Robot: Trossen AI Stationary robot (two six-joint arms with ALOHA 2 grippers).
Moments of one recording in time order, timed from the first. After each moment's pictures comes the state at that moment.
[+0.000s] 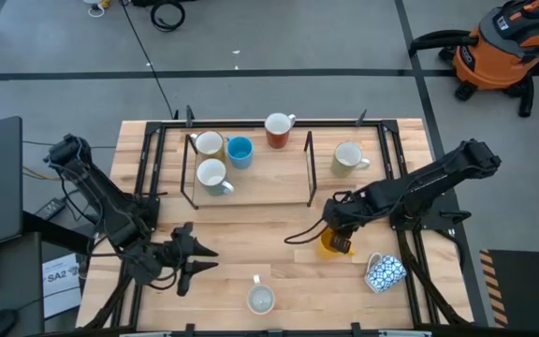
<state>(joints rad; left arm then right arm) -0.87 1.16 0.75 -0.12 -0.78 -0.72 0.31 1.34 0.92 -0.81 -0.02 0.79</state>
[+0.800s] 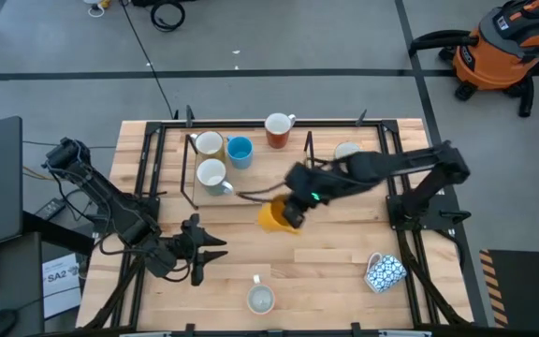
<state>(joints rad) -0.77 1.19 0.75 -0.10 -0.78 -0.68 0.18 1.65 1.74 -0.98 0.19 0.77</state>
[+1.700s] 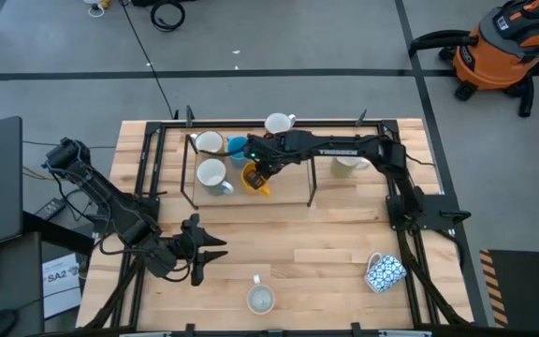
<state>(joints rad) -0.77 1.19 0.75 -0.10 -0.78 -0.69 -0.18 2.10 1.90 -0.92 0.11 0.57</state>
